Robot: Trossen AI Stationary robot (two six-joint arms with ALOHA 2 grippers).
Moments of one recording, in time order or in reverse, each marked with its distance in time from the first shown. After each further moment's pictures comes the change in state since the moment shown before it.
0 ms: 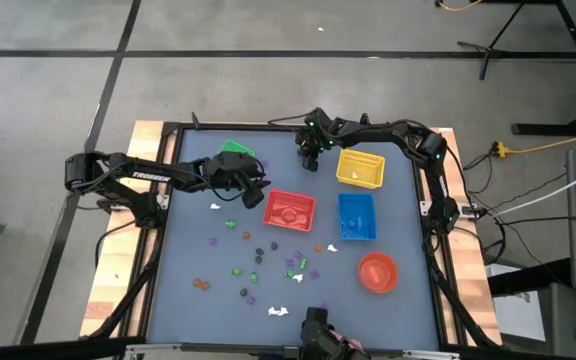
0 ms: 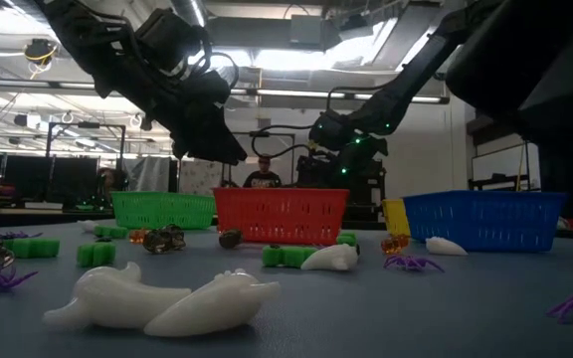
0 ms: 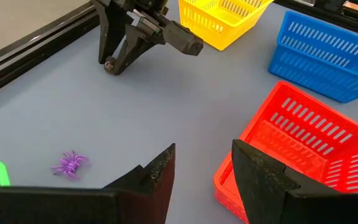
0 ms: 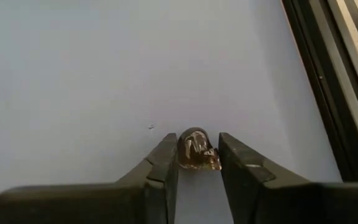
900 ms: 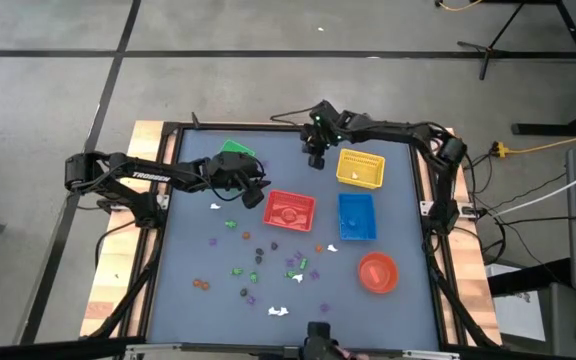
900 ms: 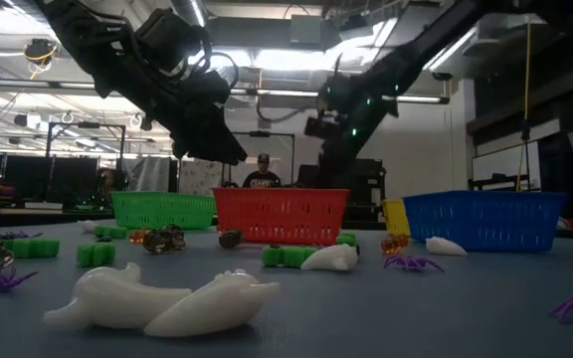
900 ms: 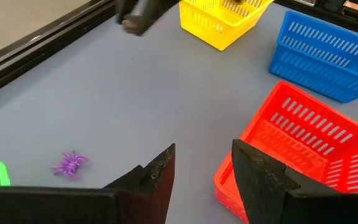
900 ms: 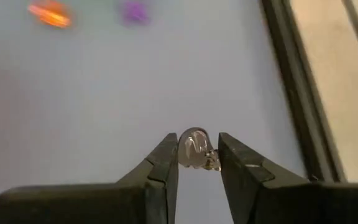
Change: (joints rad) left arm 0.001 0.000 0.000 0.000 0.000 0.001; right arm 0.051 -0.195 0.000 -0.205 -0.040 -0.001
